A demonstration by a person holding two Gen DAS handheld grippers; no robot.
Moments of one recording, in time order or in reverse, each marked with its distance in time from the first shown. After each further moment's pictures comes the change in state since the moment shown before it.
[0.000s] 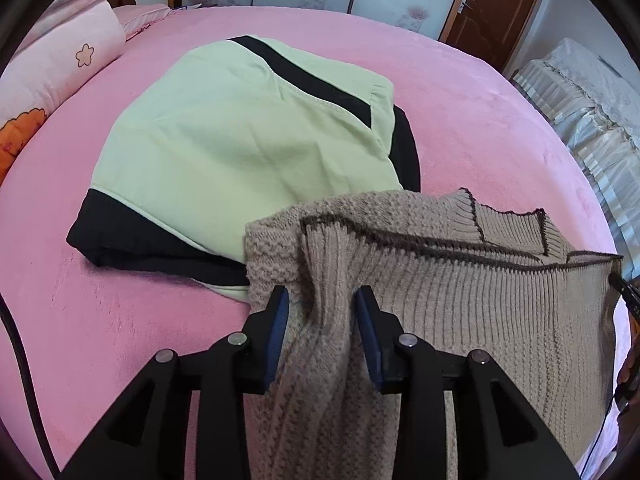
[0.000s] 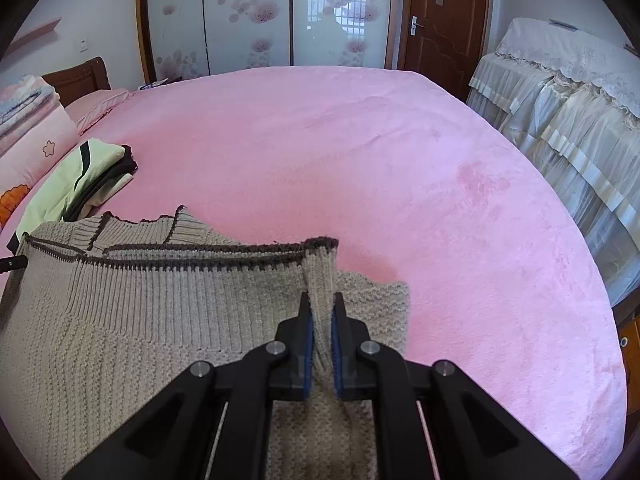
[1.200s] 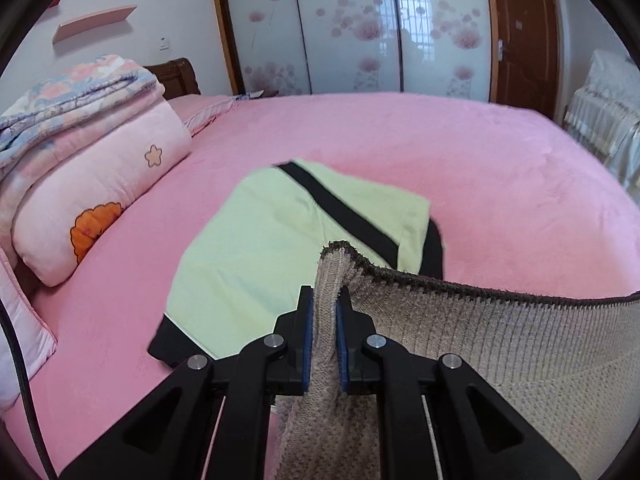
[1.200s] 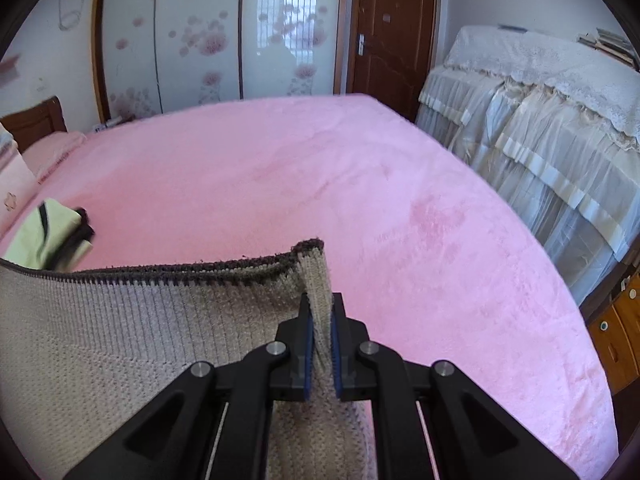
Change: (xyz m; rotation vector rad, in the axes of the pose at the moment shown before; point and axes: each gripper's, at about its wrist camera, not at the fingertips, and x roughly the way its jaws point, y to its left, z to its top) left arm -0.022 -0.056 0.054 0.029 -0.296 0.355; right arm 0.007 -0.014 0.047 0.112 -0.068 -0.160
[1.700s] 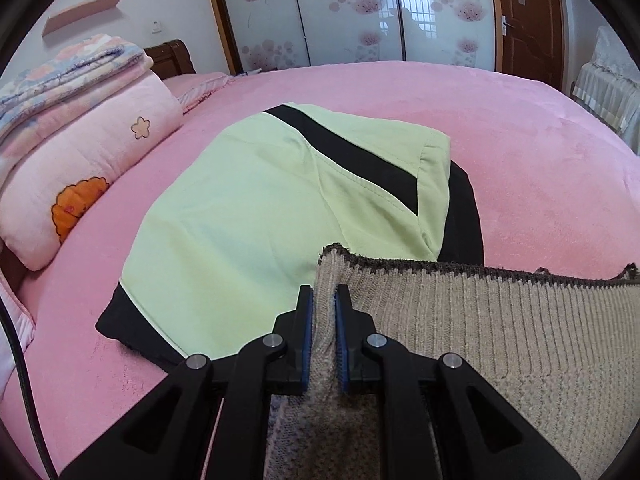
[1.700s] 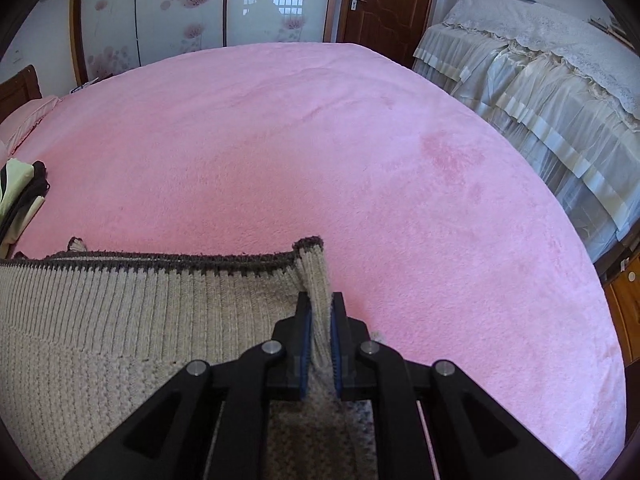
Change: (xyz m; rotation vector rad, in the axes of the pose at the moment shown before) left arm 0.060 -0.005 -0.033 0.013 0.063 -0.003; right arm 0.061 0.005 -0.027 -0.011 0.141 -0.060
